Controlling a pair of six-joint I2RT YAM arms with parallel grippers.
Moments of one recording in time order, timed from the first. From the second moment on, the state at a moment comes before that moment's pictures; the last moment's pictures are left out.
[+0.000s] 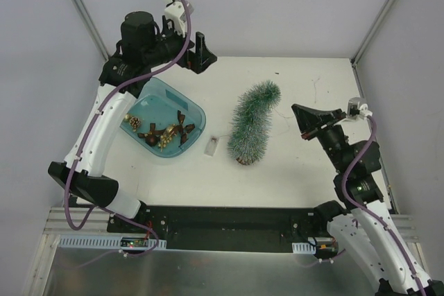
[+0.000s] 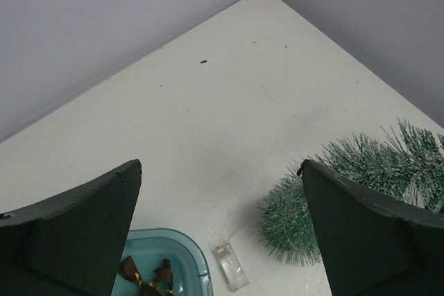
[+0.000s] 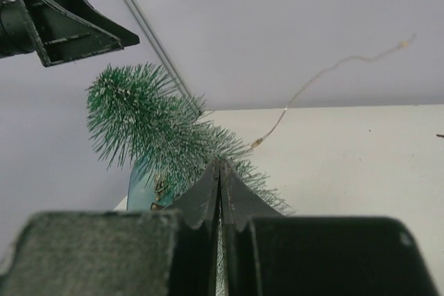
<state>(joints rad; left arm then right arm) -0.38 1.51 1.85 -0.58 0.45 -0.07 0.38 0.52 0.61 0.19 -0.15 0.51</state>
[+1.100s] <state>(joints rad) -0.41 1.48 1.81 -0.60 0.46 -0.11 1.30 0.75 0.89 -0.25 0.29 -0.15</state>
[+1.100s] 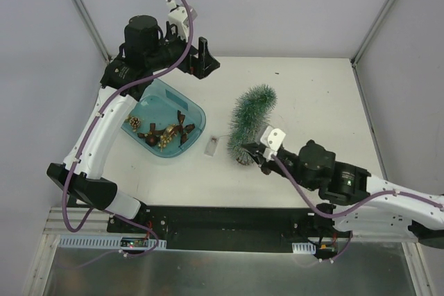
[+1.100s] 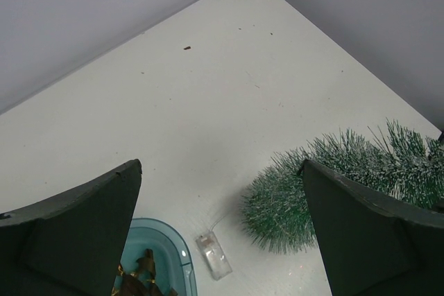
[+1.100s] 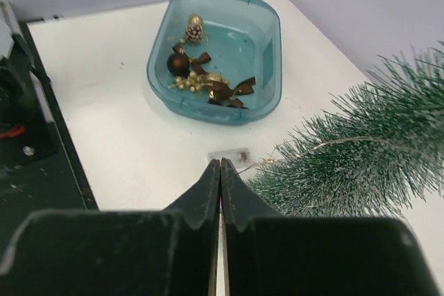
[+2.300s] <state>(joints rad) -0.38 1.39 1.71 -0.62 0.41 -0.07 1.23 1.35 1.23 -0.32 0.44 -0.54</state>
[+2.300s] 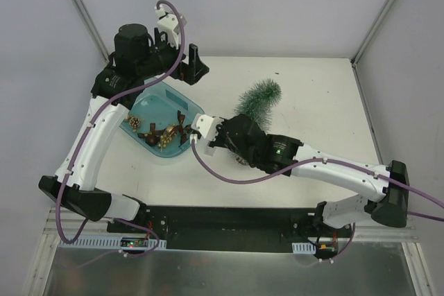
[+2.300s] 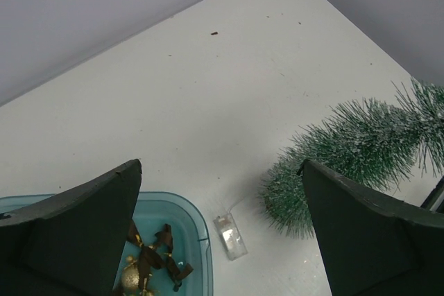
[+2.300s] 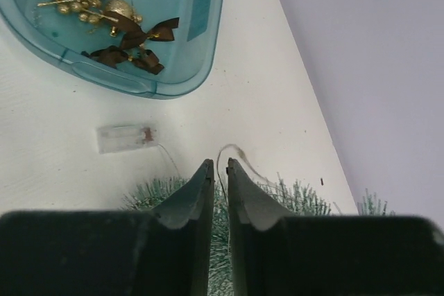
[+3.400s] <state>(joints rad) -0.25 1.30 1.63 -0.63 0.46 -0.11 1.15 1.57 1.67 -0.37 0.39 -0.50</state>
